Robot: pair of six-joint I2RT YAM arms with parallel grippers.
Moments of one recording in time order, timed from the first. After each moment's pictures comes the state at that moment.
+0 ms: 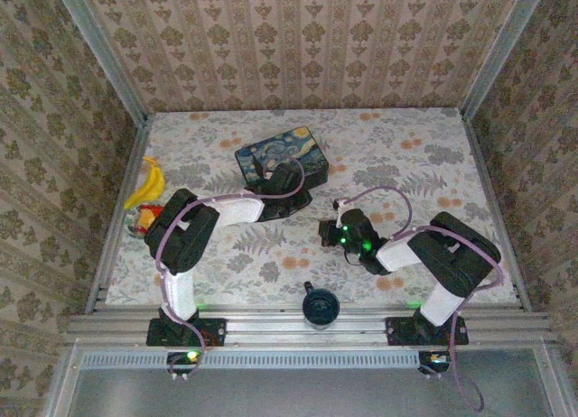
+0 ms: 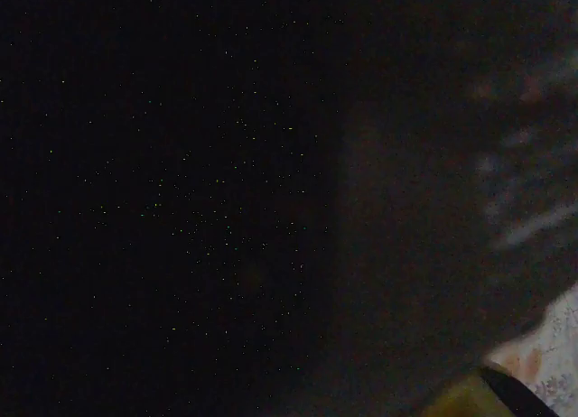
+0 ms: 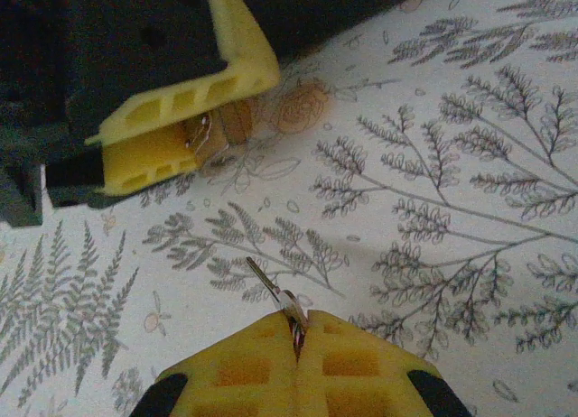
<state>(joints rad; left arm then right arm) -0.74 1.90 1.11 -0.02 0.08 -1.07 0.65 1.68 0.43 0.73 0.02 0.59</state>
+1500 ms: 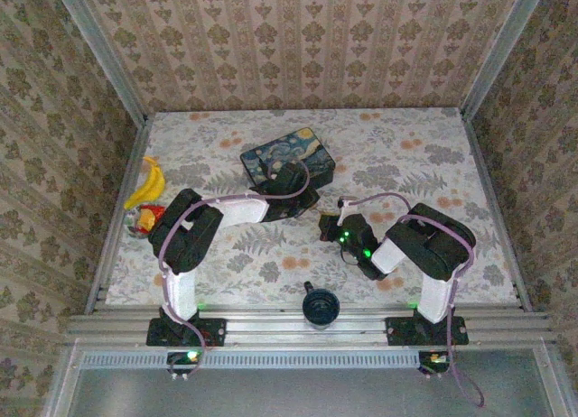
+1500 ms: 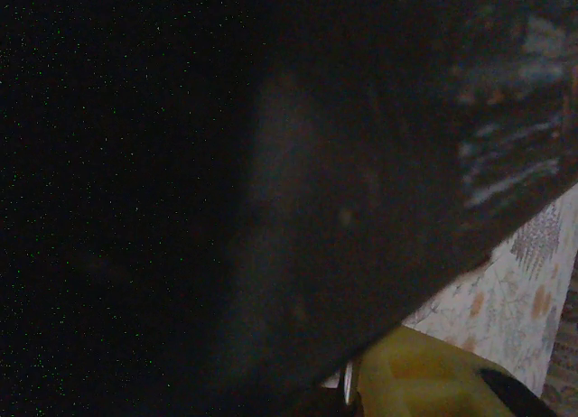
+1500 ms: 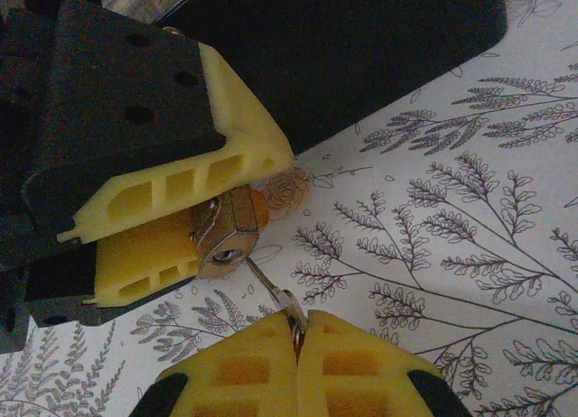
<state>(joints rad) -0.77 1.93 1.14 0.00 0.12 -1.21 0.65 1.84 0.39 1.08 0.15 0.63</state>
